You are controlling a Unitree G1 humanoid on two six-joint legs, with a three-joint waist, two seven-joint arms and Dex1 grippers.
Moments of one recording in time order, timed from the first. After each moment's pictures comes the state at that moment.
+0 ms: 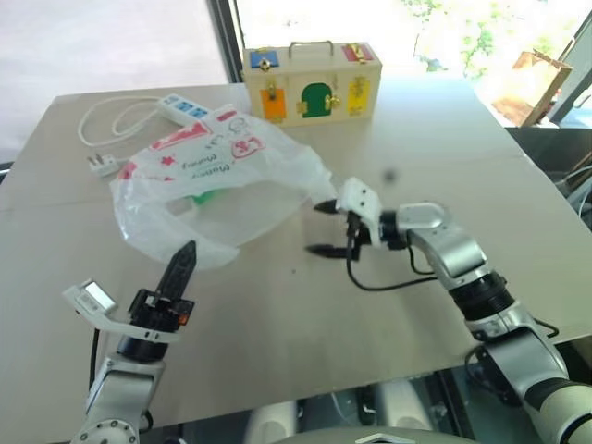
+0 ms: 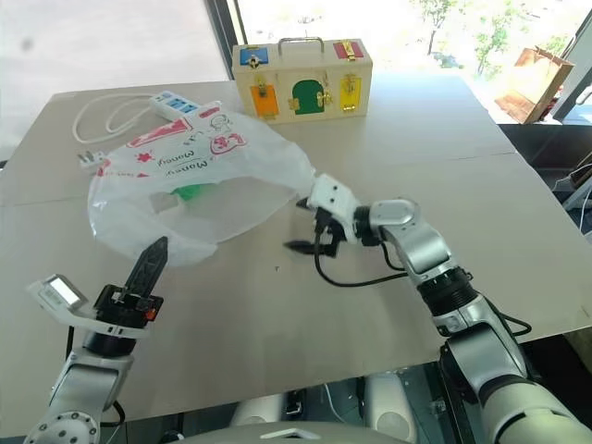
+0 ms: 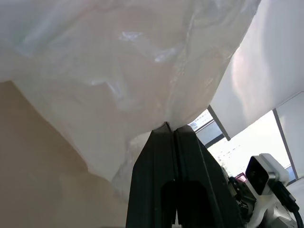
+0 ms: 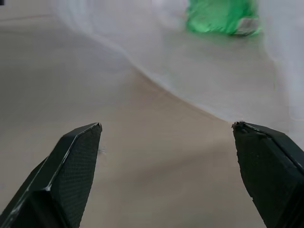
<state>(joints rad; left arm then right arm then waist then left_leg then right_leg) 0.38 0.25 0.45 -0.53 -1.32 0.40 -0.42 -0.73 -0.30 0.29 0.17 0.16 0.30 0.94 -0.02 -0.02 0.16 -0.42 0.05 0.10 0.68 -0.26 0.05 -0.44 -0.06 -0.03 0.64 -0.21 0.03</state>
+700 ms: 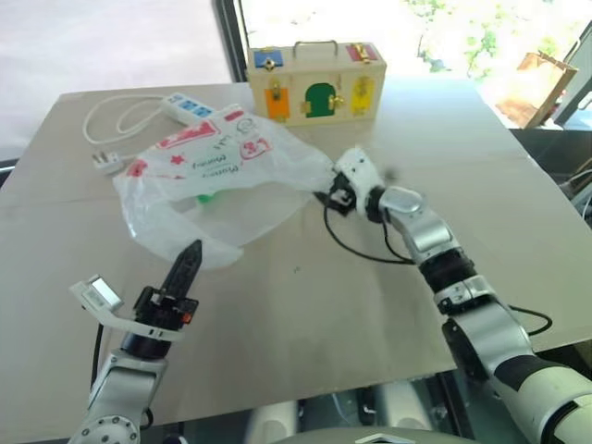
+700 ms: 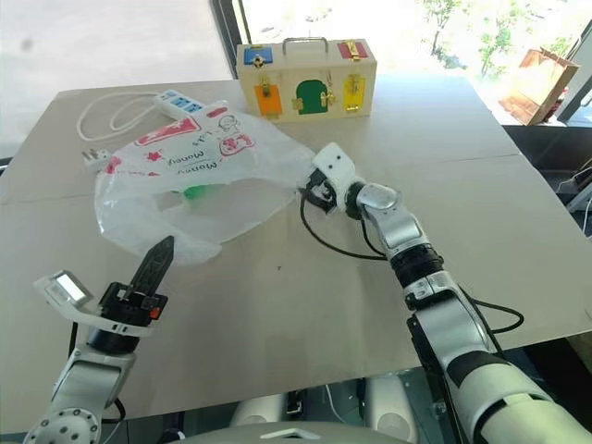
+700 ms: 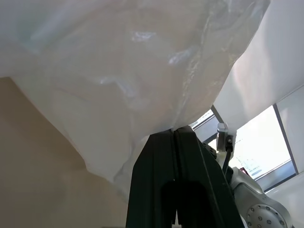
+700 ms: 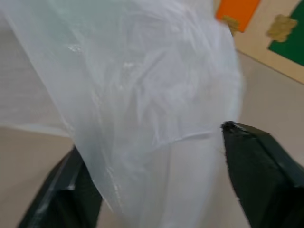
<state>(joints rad) 0.37 0.26 0.44 -0.53 -1.31 0.41 -0.42 -0.88 -0.14 0.17 0.57 0.05 0.22 0.62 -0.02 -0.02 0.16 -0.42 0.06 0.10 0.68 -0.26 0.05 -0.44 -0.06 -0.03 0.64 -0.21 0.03</state>
